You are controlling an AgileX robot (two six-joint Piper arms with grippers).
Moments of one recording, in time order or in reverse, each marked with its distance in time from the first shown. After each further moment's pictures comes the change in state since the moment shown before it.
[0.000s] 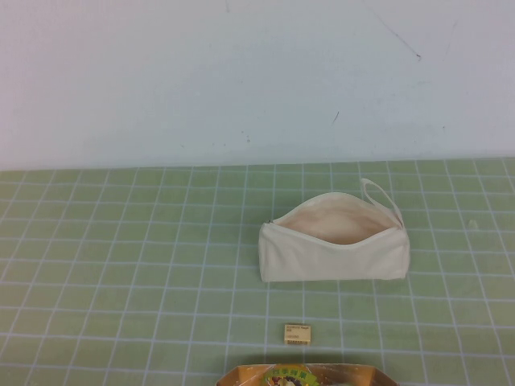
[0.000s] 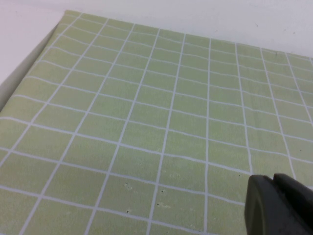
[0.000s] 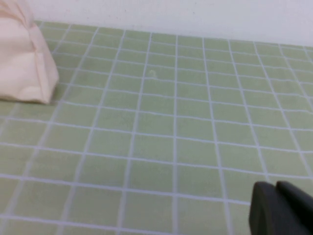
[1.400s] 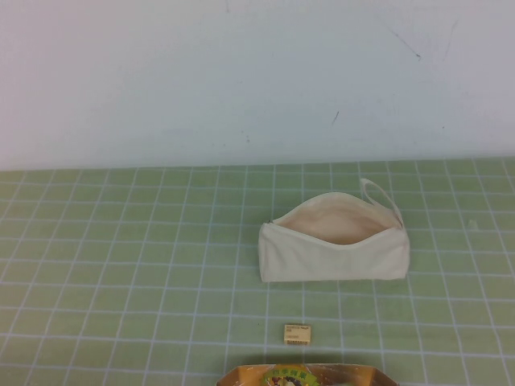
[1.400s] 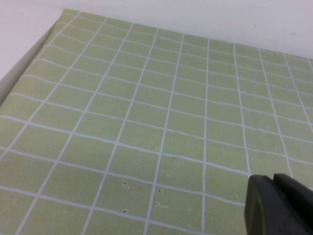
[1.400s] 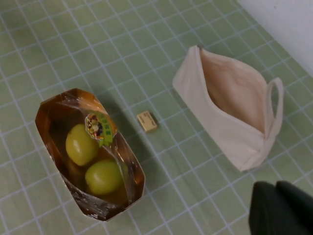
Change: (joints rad) right arm 0.087 1.029 -1.281 0.596 0.896 -0.861; left arm 0.000 0.000 0.000 -0.010 0.000 0.000
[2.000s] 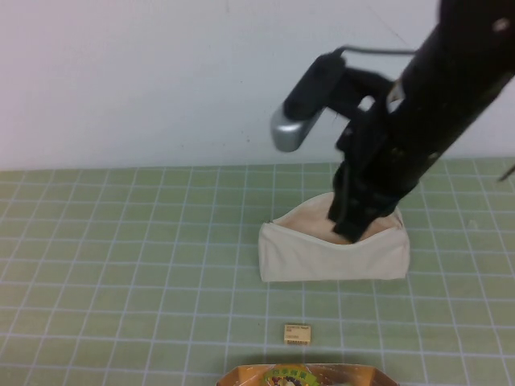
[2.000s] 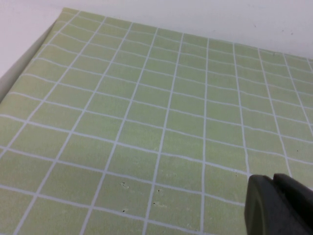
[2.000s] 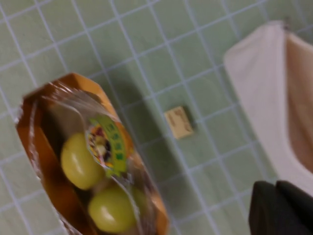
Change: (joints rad) right arm 0.585 0.705 -0.486 -0.455 0.012 0.481; left arm 0.000 0.000 0.000 -0.005 0.002 0.000
